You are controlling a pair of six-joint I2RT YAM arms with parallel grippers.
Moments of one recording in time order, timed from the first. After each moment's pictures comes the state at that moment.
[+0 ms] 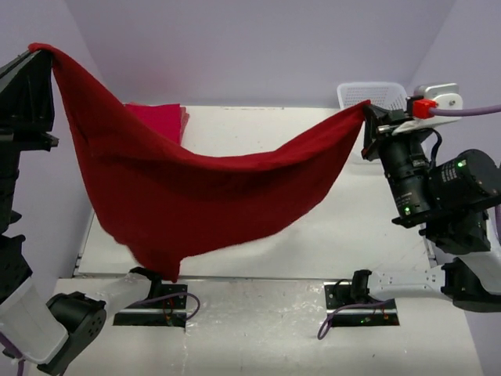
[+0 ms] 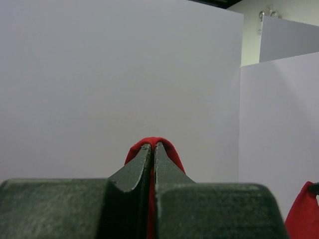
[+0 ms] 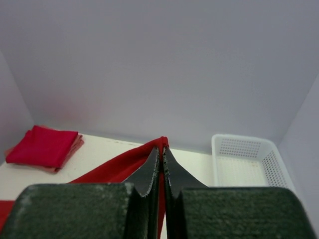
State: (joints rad) left arm -0.32 1.08 2.29 -0.47 0.12 -0.10; right arm 1.25 1.03 1.76 -0.34 1.05 -0.37
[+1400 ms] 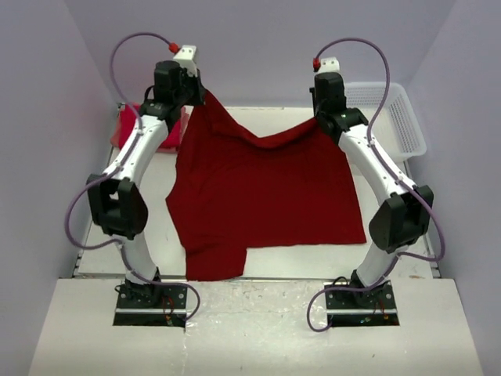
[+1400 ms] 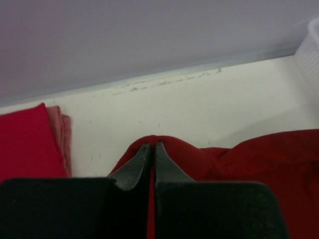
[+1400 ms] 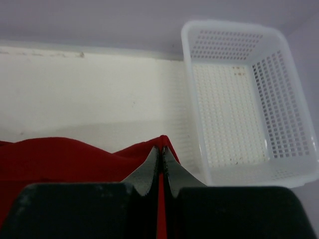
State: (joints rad) left arm -0.21 1.92 1.80 -0.24 0.13 -0.12; right arm 0.33 1.77 1.70 -0.43 0.51 -0.02
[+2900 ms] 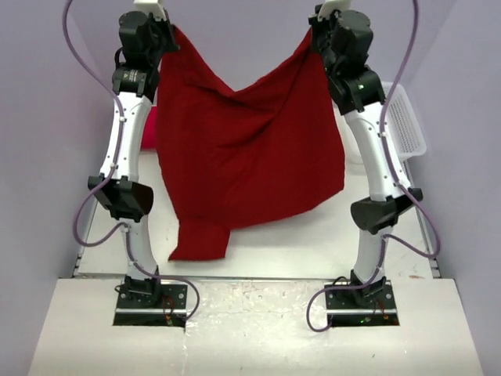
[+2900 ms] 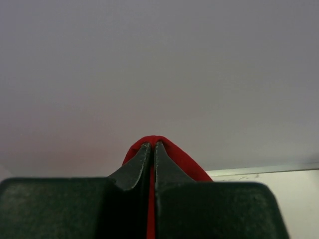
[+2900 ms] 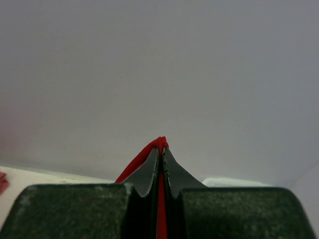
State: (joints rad) left arm -0.14 2.01 2.47 -0.38 -0.02 -0.07; right arm 0.42 1.94 2.54 -0.46 0.32 -0.19
